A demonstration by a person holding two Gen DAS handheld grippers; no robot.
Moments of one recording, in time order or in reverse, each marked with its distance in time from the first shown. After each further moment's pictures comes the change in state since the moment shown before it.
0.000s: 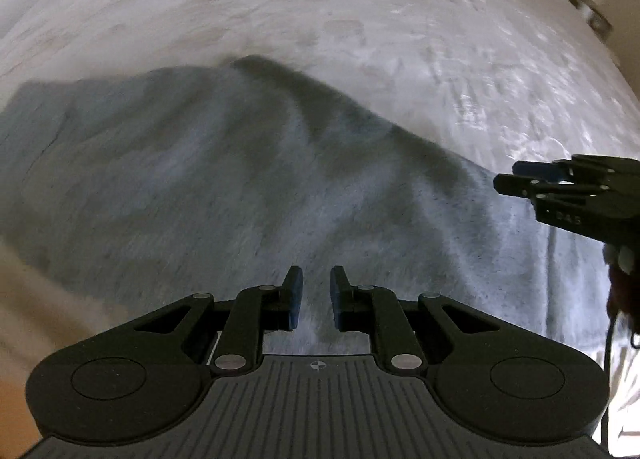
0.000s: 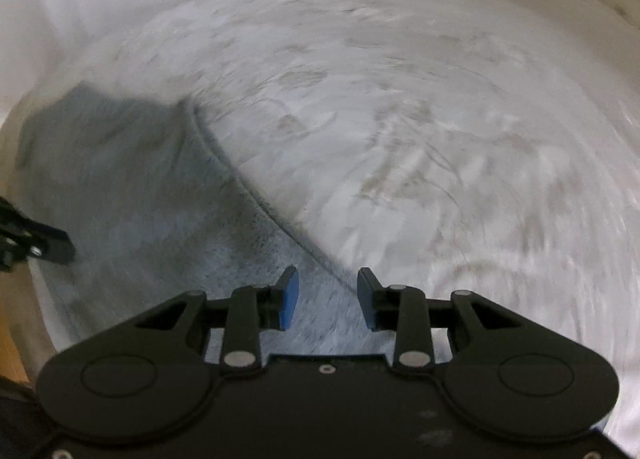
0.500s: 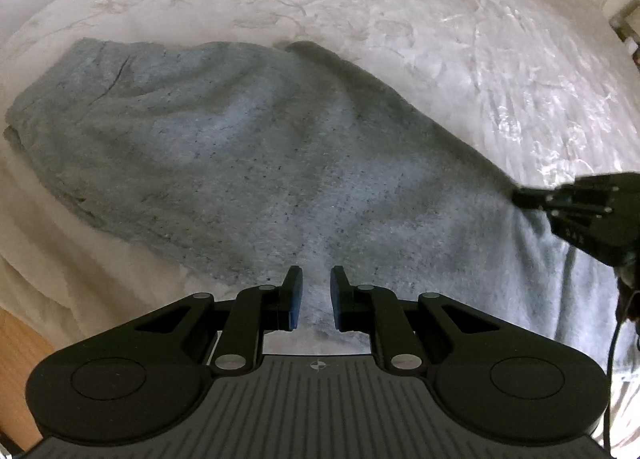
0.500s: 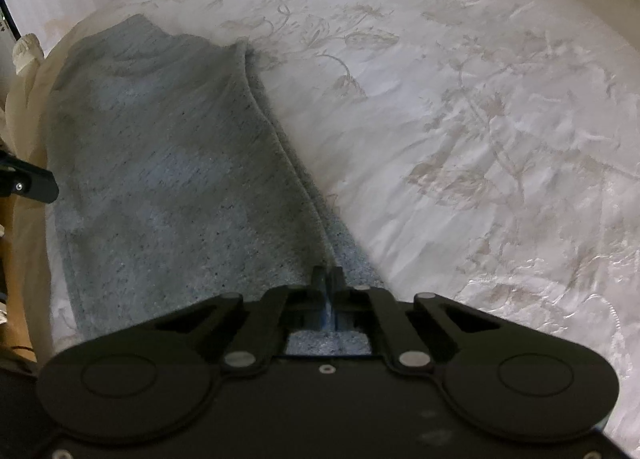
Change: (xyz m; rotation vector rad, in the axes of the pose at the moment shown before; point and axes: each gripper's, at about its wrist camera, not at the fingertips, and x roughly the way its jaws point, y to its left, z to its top) left arm -0.005 0.001 -0.013 -0.108 0.003 0.077; right arm 0.028 -0.002 -0.001 -0.191 0.075 0.121
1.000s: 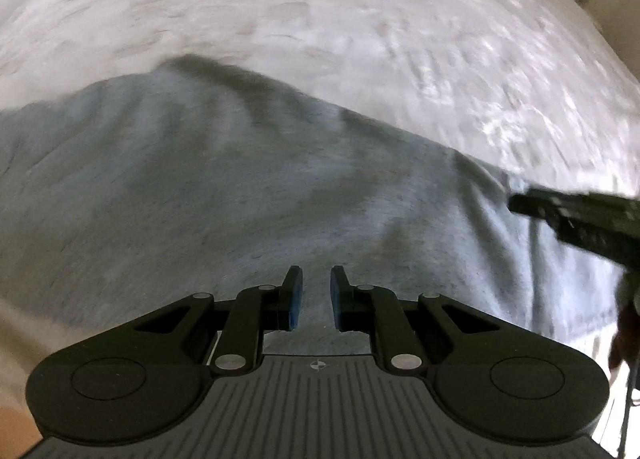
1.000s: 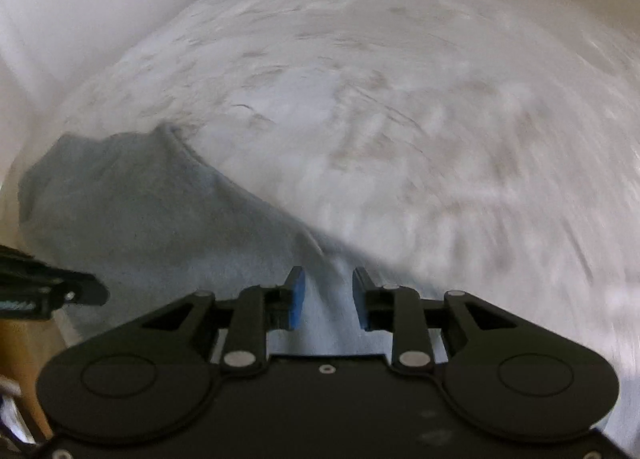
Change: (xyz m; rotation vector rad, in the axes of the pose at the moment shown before) left arm 0.027 -0.045 0.017 0.263 0.050 -0.125; right arm -0.047 -0.006 -0.045 0.485 -0.104 -0.121
